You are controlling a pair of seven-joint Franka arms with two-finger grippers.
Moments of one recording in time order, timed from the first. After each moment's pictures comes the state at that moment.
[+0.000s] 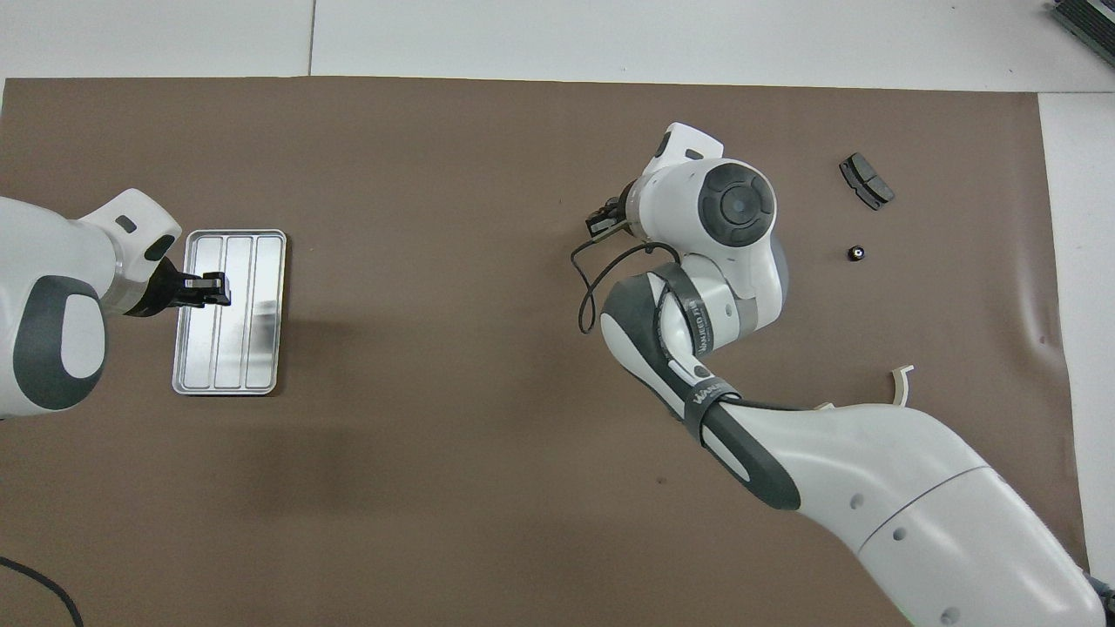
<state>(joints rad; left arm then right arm) 0.19 0.12 -0.17 -2.09 -0.05 2.26 0.05 0.34 0.60 0.10 -1.58 -0.02 2.56 -0.02</state>
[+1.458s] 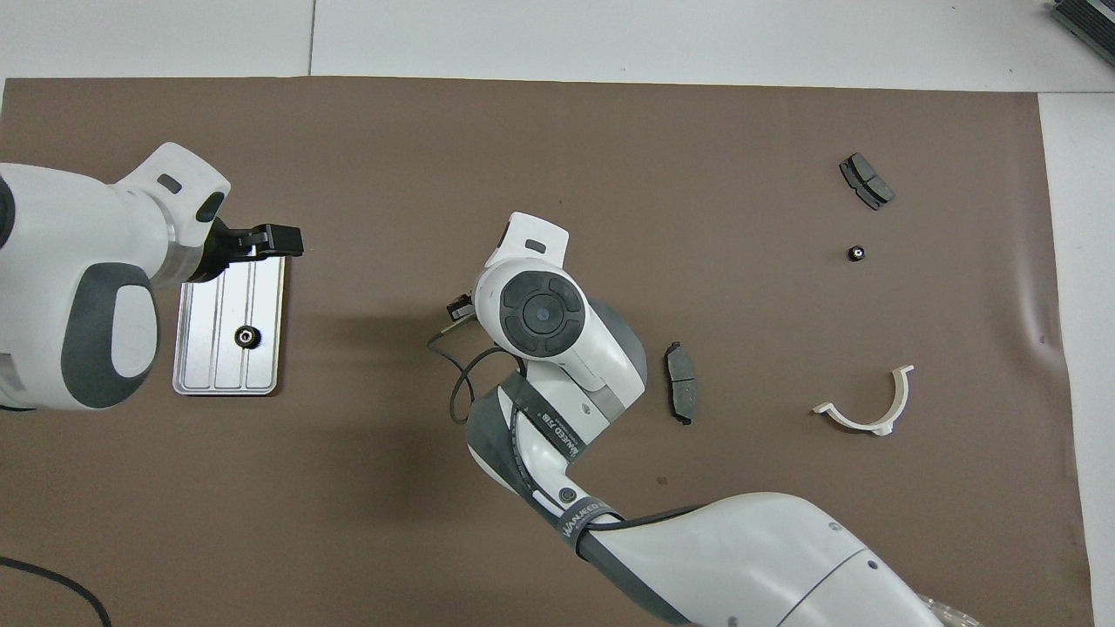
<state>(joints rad) 0.03 0.10 -0.20 -1.98 -0.08 2.29 -0.20 0.58 0.57 0.08 -1.57 -0.09 2.46 0.27</state>
